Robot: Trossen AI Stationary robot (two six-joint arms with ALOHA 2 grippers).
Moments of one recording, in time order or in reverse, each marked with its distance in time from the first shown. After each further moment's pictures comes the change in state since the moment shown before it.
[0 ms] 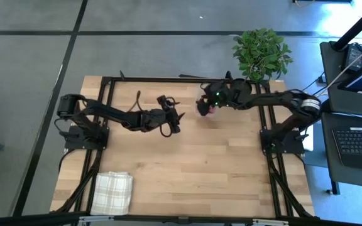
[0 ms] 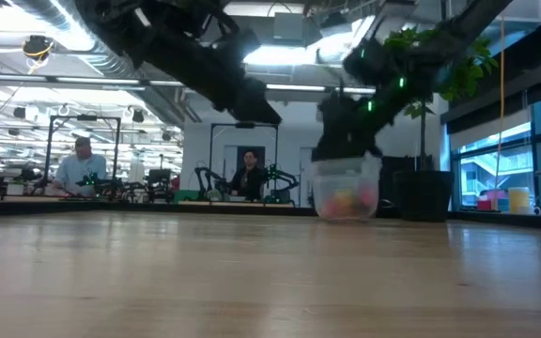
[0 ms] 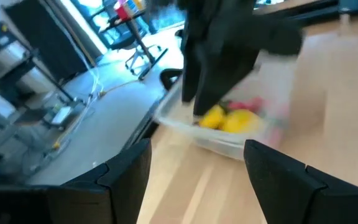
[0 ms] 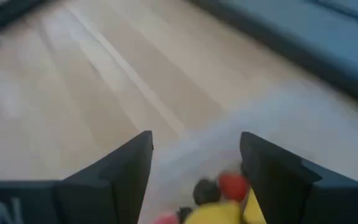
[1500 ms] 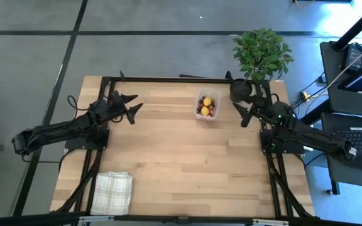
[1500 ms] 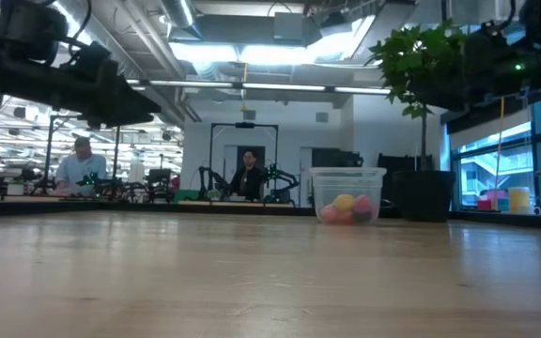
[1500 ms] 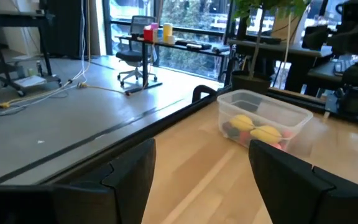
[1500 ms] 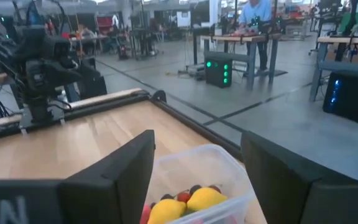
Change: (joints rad) left arm 0.465 -1.128 -0.739 -0.107 0.511 -0.367; right arm 0.001 -1.278 -0.655 0.035 0.073 -0.235
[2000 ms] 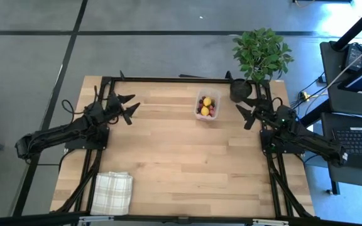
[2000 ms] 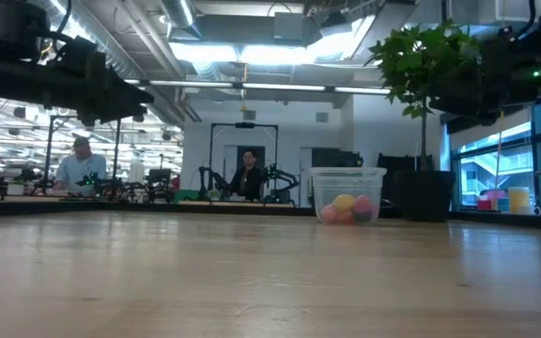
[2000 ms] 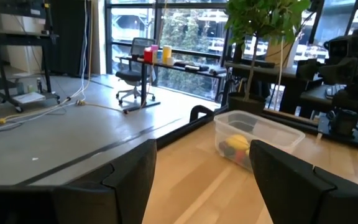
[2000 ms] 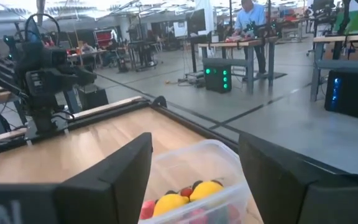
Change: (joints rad) left arm 0.000 -0.171 -0.047 -0.032 0.000 -0.015; right arm 0.000 -0.235 -0.067 -0.135 0.001 0.060
